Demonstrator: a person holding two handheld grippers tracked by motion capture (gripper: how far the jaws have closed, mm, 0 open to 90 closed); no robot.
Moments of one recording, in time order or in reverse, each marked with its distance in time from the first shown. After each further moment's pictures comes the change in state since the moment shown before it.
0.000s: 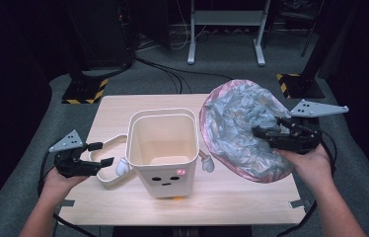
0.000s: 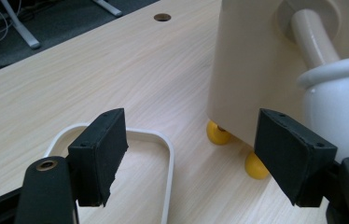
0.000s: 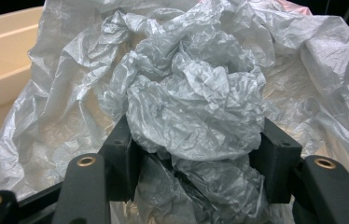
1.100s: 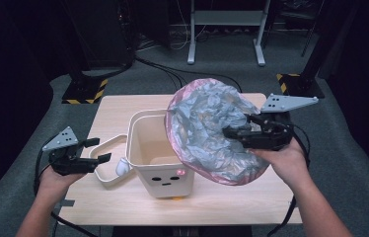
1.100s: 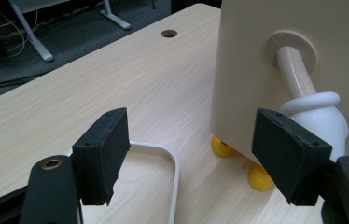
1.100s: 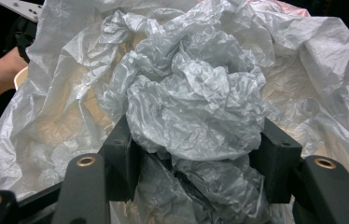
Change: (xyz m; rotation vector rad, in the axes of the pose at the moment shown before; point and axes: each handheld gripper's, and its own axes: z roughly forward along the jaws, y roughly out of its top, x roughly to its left) left arm -0.005 0.013 -0.012 -0.038 0.038 0.014; right arm 0.048 0.036 0.031 -0.024 0.191 -0.044
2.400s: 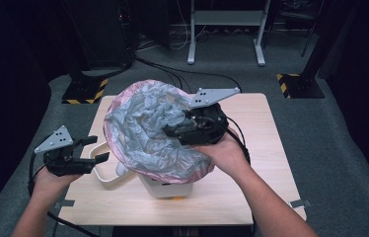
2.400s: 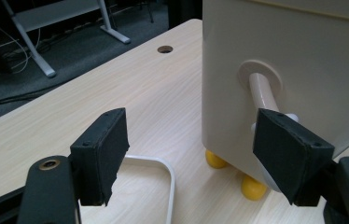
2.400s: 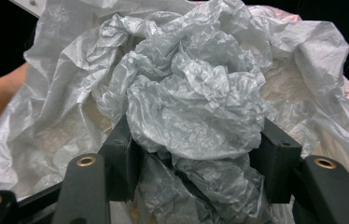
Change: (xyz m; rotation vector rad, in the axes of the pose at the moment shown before) left arm -0.011 0.012 -0.016 -0.048 -0.003 0.036; right arm 0.062 0.047 0.099 0.013 0.118 -0.094
